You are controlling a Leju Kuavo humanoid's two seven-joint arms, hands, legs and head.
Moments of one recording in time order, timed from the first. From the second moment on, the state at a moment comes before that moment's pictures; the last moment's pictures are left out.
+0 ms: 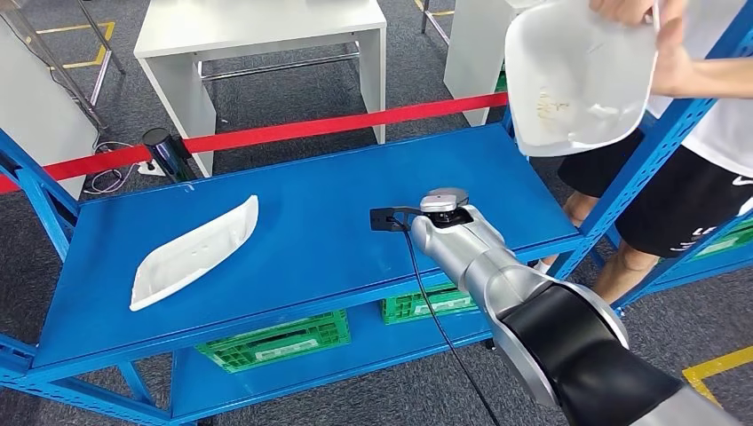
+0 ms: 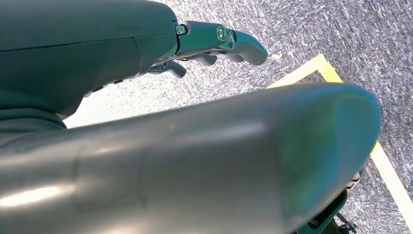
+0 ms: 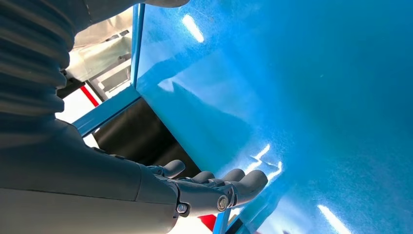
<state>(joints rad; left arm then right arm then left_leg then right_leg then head) -0.13 -0.22 0.70 -0.20 -0.92 -0.12 -0.07 -0.94 0.09 0.59 -0.27 1.25 0.33 0.31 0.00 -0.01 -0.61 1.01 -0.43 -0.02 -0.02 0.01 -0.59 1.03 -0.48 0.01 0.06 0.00</state>
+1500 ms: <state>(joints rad) -0.13 -0.22 0.70 -0.20 -0.93 -0.12 -0.06 -0.94 0.09 0.60 -0.26 1.23 0.33 0.31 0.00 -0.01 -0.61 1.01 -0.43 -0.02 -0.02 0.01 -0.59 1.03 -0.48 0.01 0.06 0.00</state>
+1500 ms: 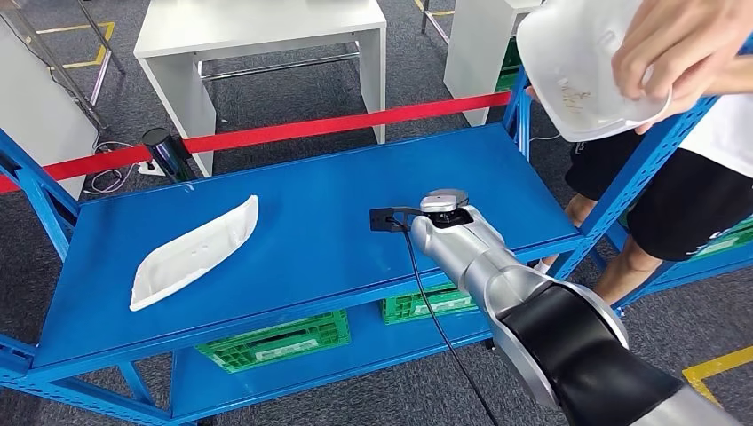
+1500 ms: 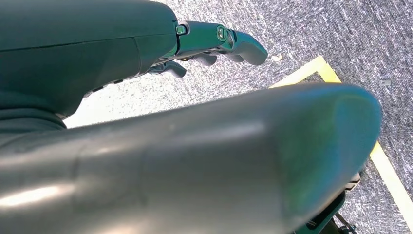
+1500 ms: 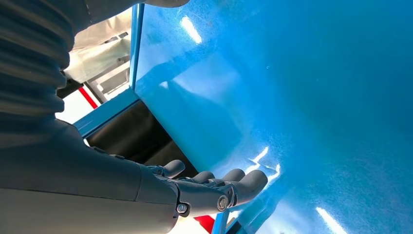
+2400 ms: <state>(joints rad) -0.14 -0.22 0.70 -0.20 -0.93 -0.12 -0.05 -0.93 0.09 0.60 -0.26 1.22 0.31 0.30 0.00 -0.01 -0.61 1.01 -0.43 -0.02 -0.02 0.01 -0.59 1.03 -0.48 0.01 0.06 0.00</state>
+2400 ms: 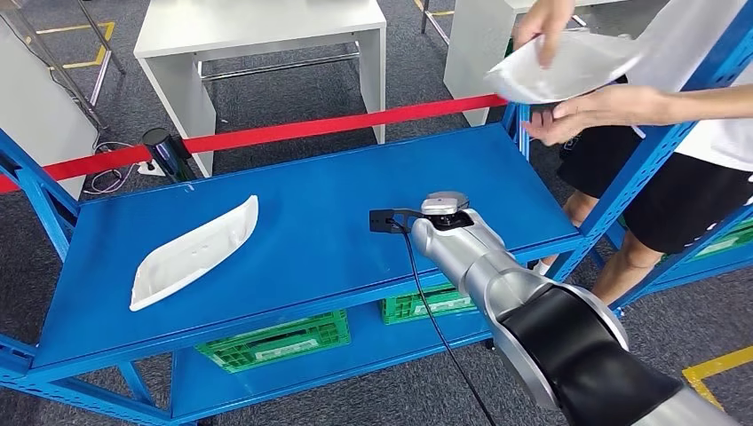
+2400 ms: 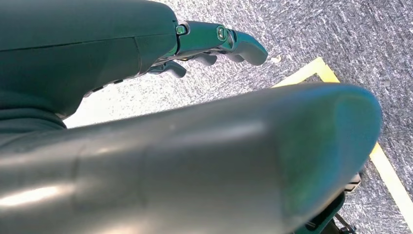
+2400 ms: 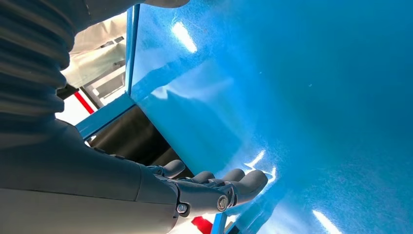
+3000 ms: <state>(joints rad) -0.14 -0.22 0.69 -0.20 -0.93 -0.12 -0.05 -0.93 0.09 0.60 -0.26 1.22 0.32 0.31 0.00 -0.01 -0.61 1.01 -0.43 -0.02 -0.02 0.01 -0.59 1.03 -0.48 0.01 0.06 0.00</state>
